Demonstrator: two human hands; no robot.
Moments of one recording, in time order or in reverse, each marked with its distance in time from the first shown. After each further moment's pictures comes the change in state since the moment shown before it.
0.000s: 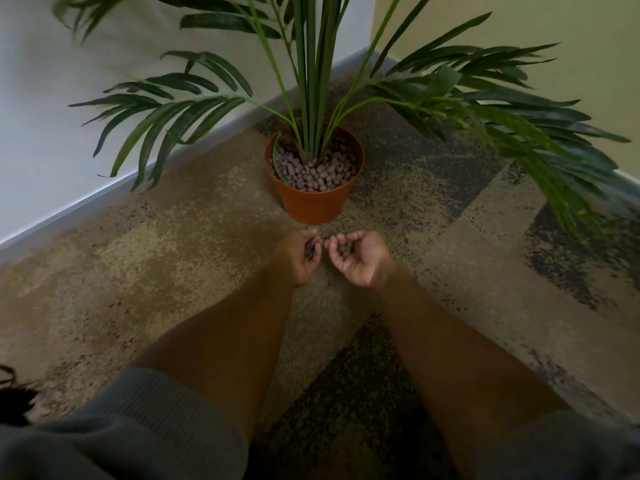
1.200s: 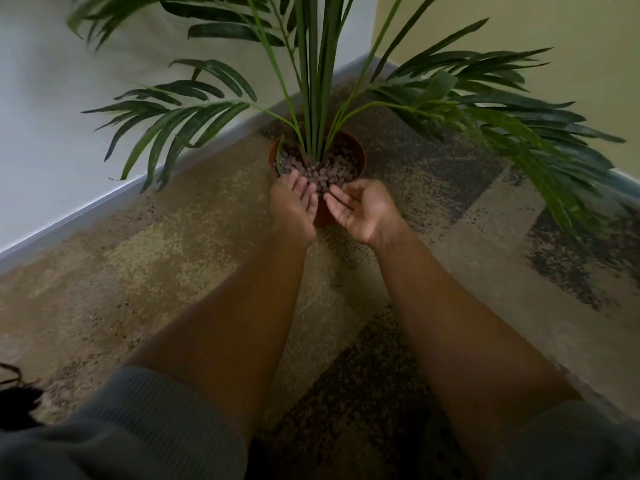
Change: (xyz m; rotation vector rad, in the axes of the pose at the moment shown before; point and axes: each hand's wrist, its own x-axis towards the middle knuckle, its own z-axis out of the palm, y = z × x) left_hand -0.041 0.044 0.040 -0.242 -0.077 0.387; right_hand -0.037 -0.038 0.066 -0.159 -0.091 -0.256
